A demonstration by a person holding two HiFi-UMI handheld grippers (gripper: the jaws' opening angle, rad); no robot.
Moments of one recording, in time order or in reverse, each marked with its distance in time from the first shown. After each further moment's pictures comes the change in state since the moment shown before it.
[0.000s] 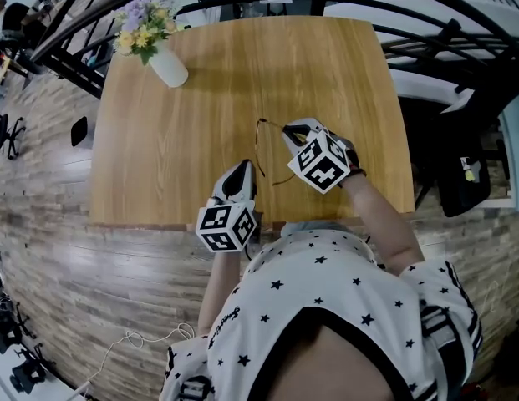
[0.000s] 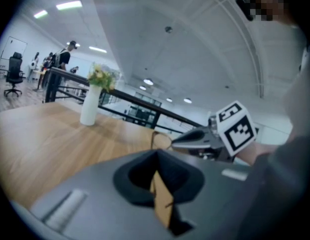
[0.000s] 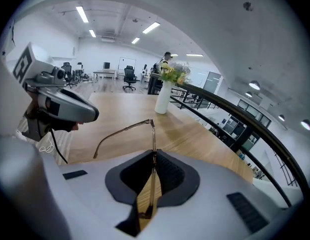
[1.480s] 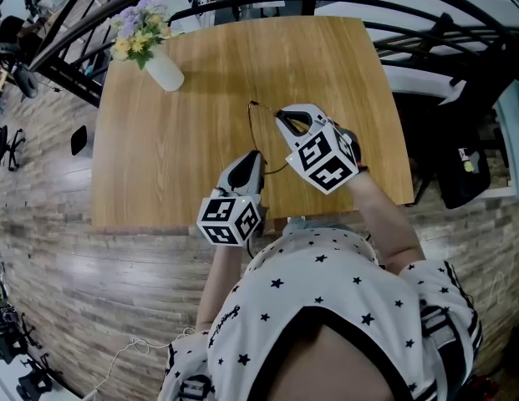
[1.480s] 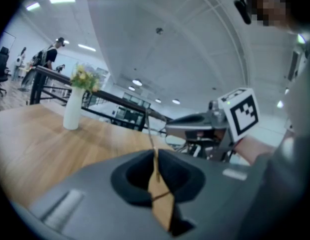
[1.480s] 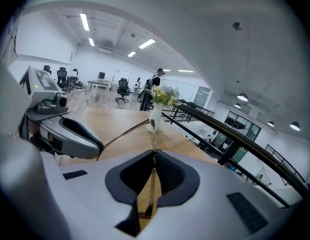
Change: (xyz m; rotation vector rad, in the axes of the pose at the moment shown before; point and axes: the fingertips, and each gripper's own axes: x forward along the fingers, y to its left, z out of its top) left arm 0.007 -0.035 0.016 0.043 -0.013 -0.139; right arm -0.053 -0.016 0.055 0.010 -0.157 -0.113
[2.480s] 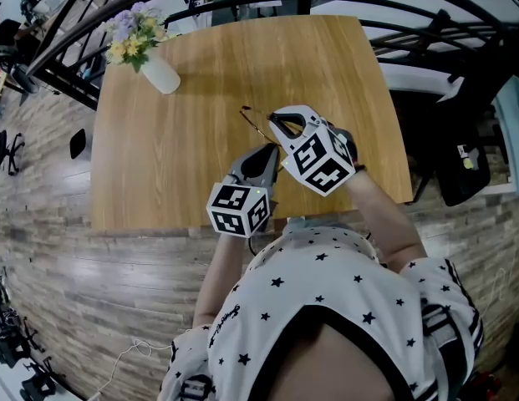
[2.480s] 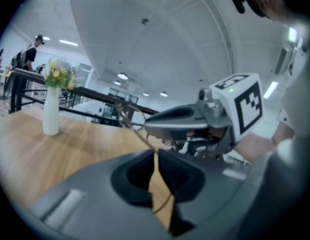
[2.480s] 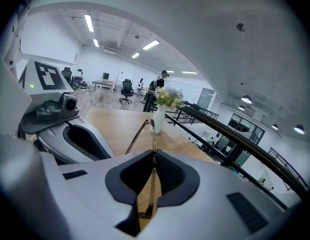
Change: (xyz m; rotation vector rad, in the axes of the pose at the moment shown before) left arm 0.031 -0.039 0.001 0.108 0.079 -0.133; right arm -0.002 0.007 0.003 -0.028 -0.017 0.033
